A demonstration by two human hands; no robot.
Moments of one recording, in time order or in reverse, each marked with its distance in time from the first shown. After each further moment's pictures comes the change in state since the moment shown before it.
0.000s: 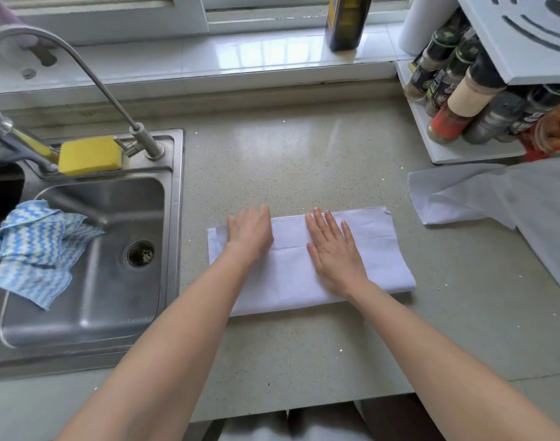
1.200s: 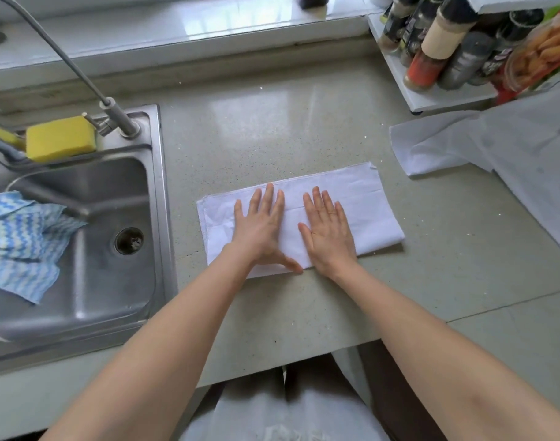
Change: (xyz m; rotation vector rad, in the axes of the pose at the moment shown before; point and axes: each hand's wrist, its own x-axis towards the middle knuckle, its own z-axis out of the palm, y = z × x) left_hand -0.047 -0.001 0.042 0.057 -0.142 0.321; right_hand -0.036 -0.019 0.030 0.029 0.124 0.157
